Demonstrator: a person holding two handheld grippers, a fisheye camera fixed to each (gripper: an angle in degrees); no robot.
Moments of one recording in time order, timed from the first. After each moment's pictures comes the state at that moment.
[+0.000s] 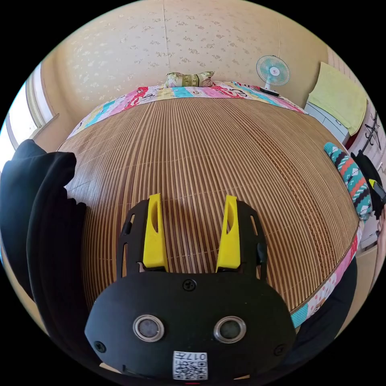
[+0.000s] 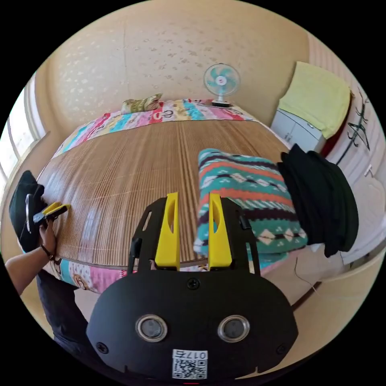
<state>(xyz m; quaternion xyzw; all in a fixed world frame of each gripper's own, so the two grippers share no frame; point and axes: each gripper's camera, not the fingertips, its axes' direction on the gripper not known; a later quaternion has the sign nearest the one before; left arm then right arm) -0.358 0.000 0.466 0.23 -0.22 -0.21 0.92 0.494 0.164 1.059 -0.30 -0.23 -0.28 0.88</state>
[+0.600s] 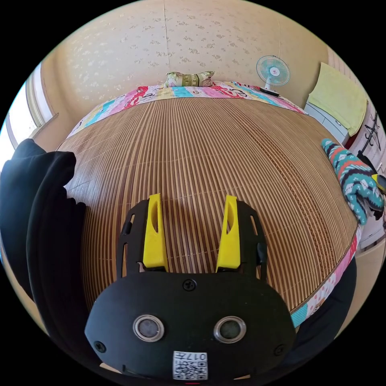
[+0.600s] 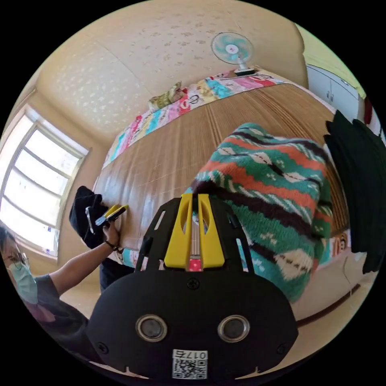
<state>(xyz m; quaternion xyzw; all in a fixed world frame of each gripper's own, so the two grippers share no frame) -0.358 0.000 0.475 0.23 -0.22 -0.21 0.93 0.497 0.117 1.126 -0.45 -0.42 -0.20 0.76</state>
